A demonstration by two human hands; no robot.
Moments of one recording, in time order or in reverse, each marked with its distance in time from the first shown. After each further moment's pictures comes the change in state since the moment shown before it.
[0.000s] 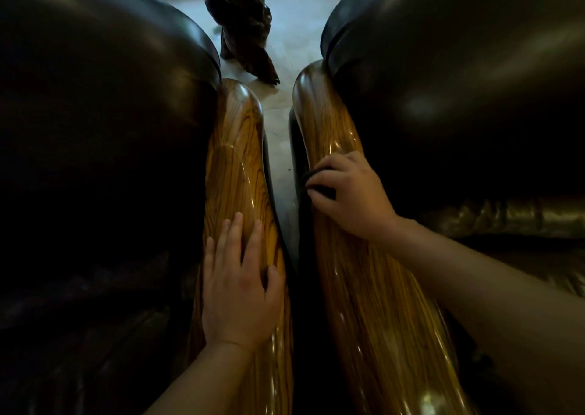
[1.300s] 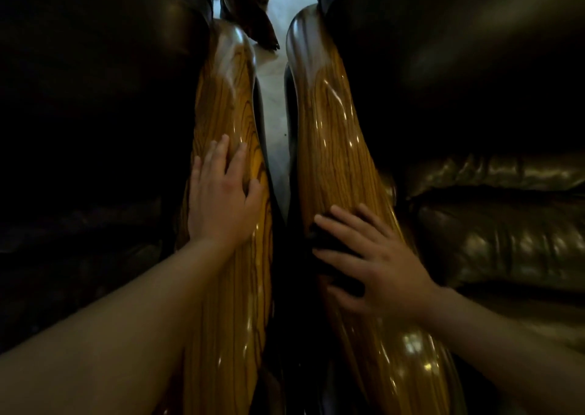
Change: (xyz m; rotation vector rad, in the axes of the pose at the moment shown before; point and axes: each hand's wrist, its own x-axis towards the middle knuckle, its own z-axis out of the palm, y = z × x) left_hand -0.003 0.000 0.006 0.019 0.047 0.007; right_hand -0.213 -0.002 0.010 -0.194 -0.231 -0.400
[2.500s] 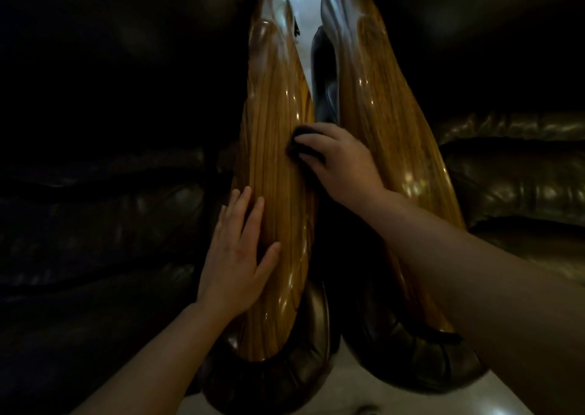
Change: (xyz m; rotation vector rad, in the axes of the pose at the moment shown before) left_hand -0.218 -0.084 -0.010 -0.084 -0.145 0.170; right_hand 0.092 -0.106 0.021 0.195 0.351 0.404
